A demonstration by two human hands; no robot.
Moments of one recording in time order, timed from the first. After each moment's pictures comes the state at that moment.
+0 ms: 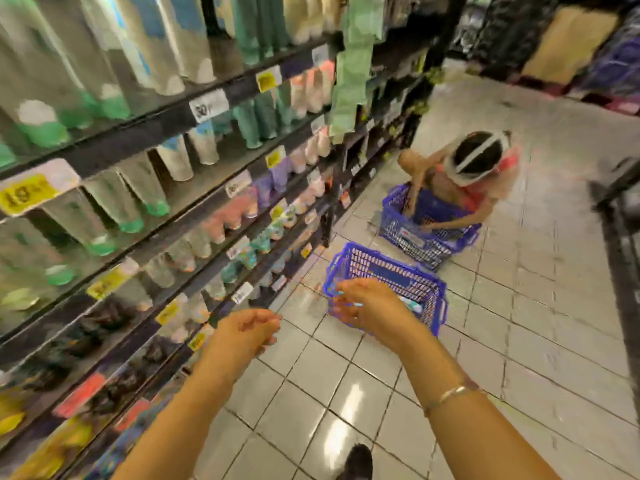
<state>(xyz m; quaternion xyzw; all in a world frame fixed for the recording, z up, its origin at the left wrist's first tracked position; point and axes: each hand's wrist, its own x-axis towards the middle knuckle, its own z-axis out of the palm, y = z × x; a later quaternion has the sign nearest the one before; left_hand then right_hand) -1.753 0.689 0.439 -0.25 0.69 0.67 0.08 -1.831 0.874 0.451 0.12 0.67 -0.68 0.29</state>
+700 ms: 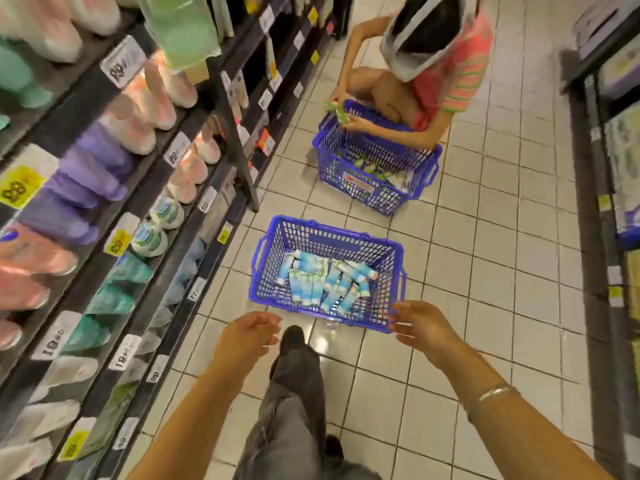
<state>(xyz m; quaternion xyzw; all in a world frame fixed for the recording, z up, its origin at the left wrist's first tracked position) -2.056 0.851 0.289 -0.30 0.69 0.60 0.28 -2.061 1.118 0.295 0.43 0.63 -0.59 0.25</state>
